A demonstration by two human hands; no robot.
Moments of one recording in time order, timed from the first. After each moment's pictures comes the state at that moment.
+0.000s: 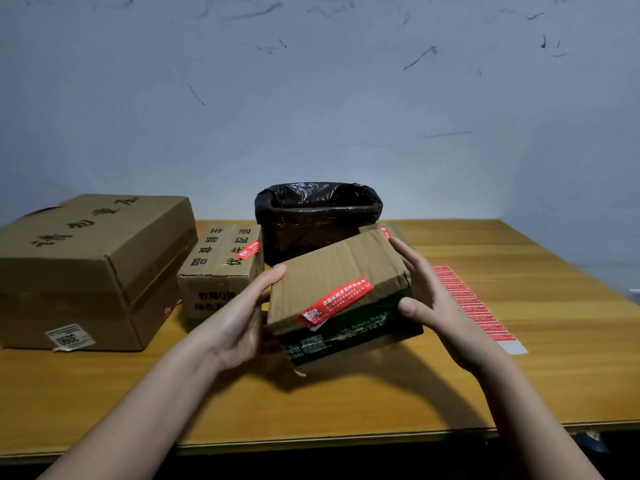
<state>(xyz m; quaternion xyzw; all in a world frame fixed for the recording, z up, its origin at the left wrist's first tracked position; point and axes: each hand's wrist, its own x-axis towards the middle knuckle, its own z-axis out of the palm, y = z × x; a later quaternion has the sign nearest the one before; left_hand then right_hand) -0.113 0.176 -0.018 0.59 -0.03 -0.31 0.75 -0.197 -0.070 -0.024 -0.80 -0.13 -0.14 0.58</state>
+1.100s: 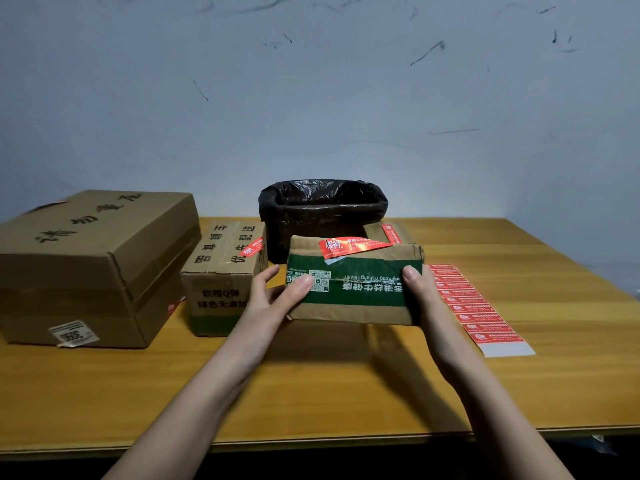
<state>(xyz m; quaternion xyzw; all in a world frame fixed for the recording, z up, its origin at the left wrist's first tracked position) -0.126 0.162 -0.034 0.69 -0.11 -0.12 0.71 -0.162 -0.059 -0.048 -0.71 0.05 -0.17 0.68</state>
